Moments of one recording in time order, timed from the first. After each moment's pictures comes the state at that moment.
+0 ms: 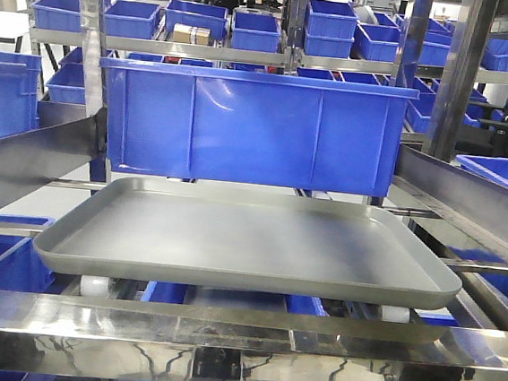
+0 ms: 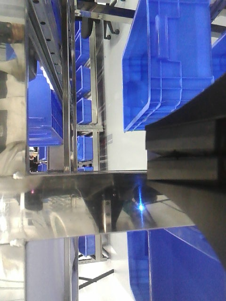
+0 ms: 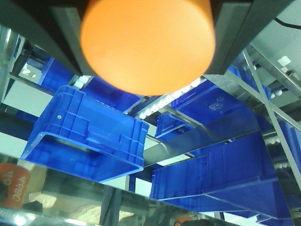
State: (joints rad) left arm 0.00 -0.01 0.03 -0.07 0.01 0.03; right arm 0.61 0.17 -0.60 0.06 0.87 -0.04
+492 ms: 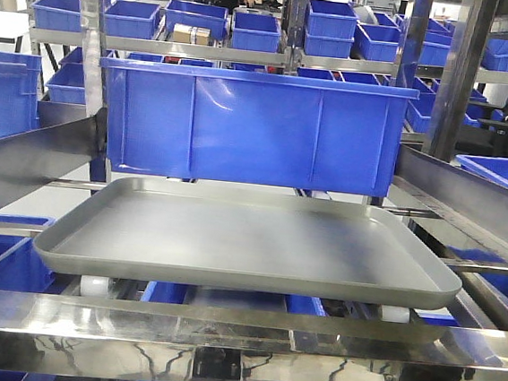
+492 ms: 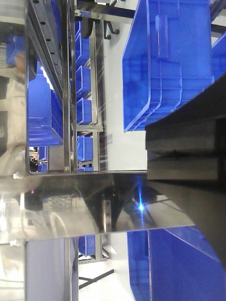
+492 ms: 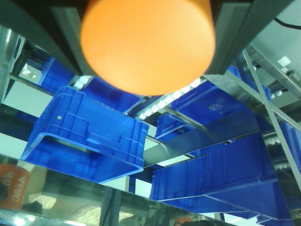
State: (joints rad) left arm 0.00 -0.01 0.03 -0.07 0.01 0.03; right arm 0.61 0.17 -0.60 0.06 0.87 -0.04
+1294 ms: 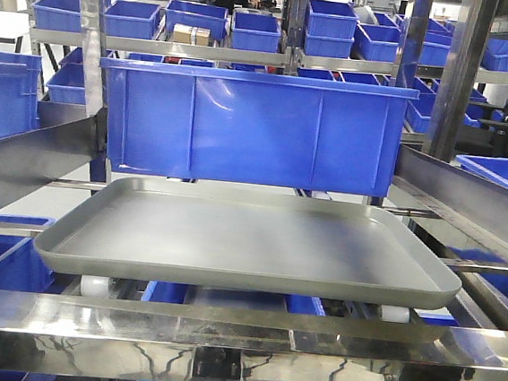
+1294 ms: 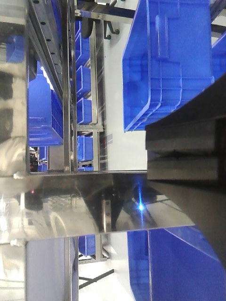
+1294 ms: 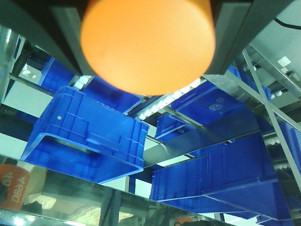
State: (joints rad) left arm 0.00 -0.01 0.03 -0.07 0.01 0.03; right arm 0.61 0.17 -0.60 0.06 0.87 -0.04
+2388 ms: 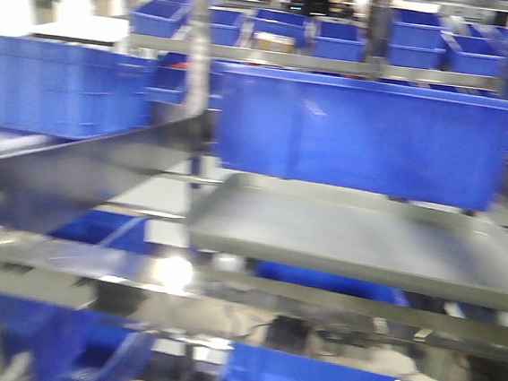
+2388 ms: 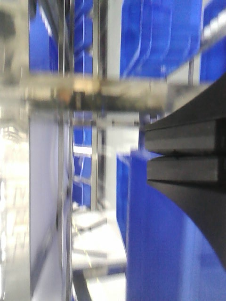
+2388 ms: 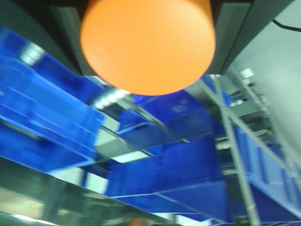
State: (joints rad) left arm 0.00 -0.01 0.03 -0.07 0.01 0.03; right arm 0.61 0.17 -0.60 0.05 0.88 -0.04
